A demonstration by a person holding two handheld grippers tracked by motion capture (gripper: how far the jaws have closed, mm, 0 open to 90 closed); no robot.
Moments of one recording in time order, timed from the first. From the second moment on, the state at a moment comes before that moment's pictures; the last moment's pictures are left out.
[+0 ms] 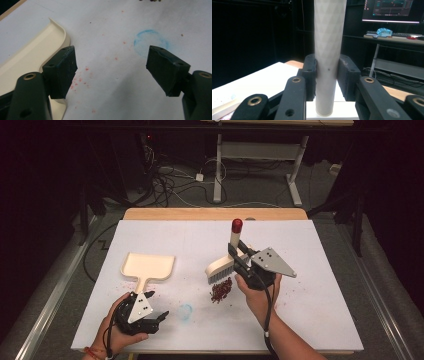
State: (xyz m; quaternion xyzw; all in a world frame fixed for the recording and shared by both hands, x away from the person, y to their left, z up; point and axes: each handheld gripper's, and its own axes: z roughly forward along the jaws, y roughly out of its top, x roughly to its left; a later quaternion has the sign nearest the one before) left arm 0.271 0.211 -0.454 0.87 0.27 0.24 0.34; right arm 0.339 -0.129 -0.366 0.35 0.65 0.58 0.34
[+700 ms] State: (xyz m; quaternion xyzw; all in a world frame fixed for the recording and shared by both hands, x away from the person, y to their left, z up) left arm 0.275 0.213 -0.452 0.86 0.28 0.25 0.35; right arm 0.303 -0.209 -0.351 0.36 0.66 0.56 0.35
